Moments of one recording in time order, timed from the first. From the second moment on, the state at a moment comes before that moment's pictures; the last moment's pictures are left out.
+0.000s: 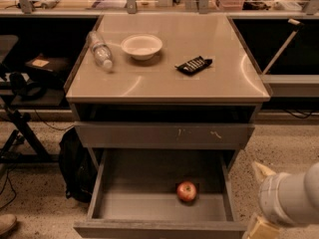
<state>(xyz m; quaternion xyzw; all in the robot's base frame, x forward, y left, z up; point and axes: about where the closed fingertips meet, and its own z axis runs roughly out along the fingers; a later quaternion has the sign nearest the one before) 0.346 -0.221 0.696 -0.57 0.80 0.00 0.19</state>
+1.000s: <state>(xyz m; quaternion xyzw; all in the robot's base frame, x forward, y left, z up) 0.357 -0.248 0.648 -0.57 0.80 0.02 0.18</state>
